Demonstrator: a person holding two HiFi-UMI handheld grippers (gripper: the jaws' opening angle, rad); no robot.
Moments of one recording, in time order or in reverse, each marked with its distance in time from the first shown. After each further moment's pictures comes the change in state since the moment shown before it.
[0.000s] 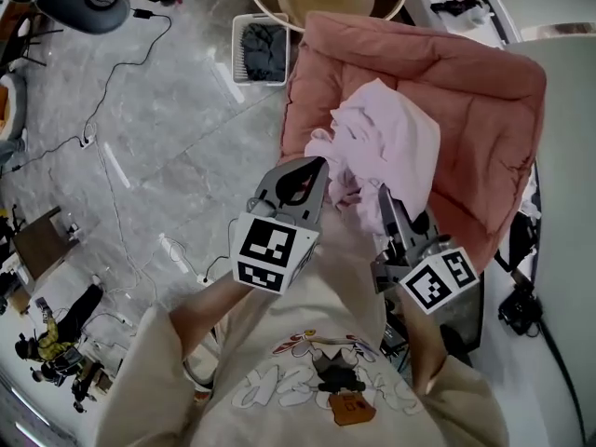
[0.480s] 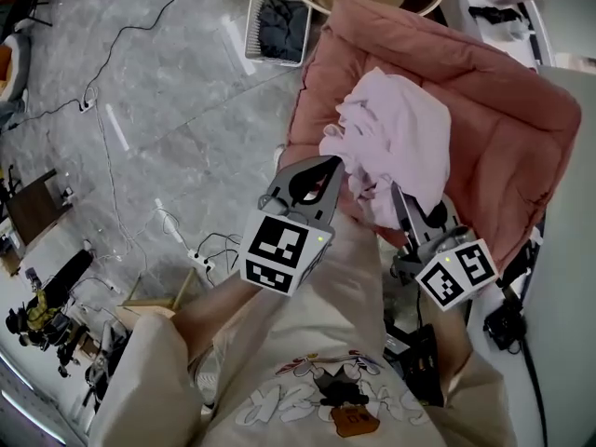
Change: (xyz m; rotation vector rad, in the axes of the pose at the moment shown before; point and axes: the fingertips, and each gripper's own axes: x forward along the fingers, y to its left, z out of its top) left arm 0.037 0.036 -0.031 -0.122 0.030 0.027; right arm 0.065 -0.028 -0.015 -0.202 0.226 0.085
